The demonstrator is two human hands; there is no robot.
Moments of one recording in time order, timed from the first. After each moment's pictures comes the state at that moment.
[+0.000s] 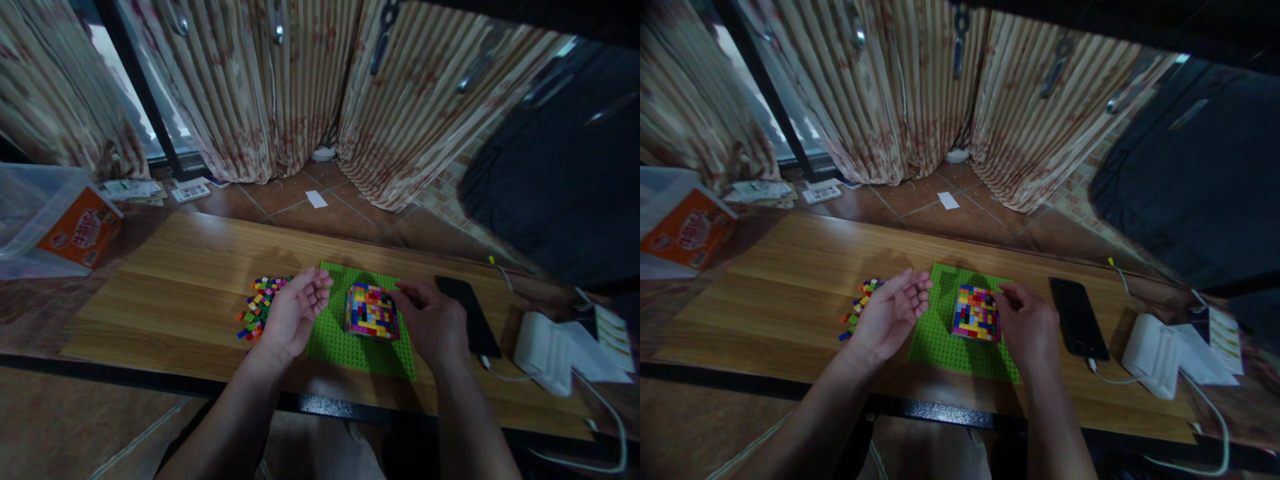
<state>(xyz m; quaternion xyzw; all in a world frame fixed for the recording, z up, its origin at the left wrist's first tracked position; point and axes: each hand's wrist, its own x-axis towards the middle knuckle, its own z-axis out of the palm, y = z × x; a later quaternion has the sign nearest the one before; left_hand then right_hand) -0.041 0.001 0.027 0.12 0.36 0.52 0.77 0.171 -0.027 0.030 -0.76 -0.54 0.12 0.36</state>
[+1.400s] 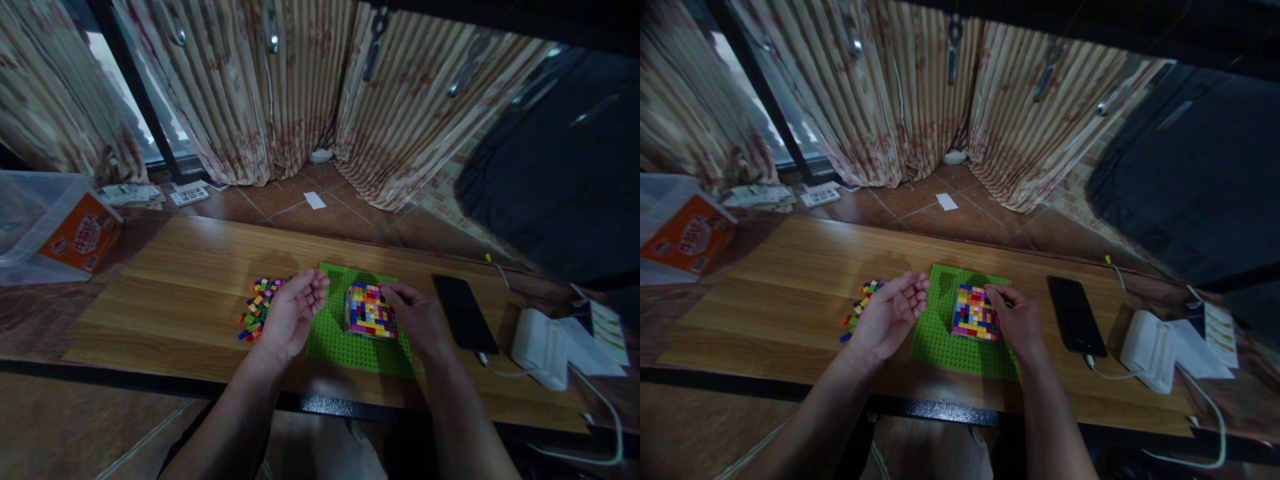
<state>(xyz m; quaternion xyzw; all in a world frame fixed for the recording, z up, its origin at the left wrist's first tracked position) -0.043 0.001 0.028 0.12 0.36 0.52 0.76 0.175 -0.016 0.003 -0.69 -0.47 0.32 0.45</state>
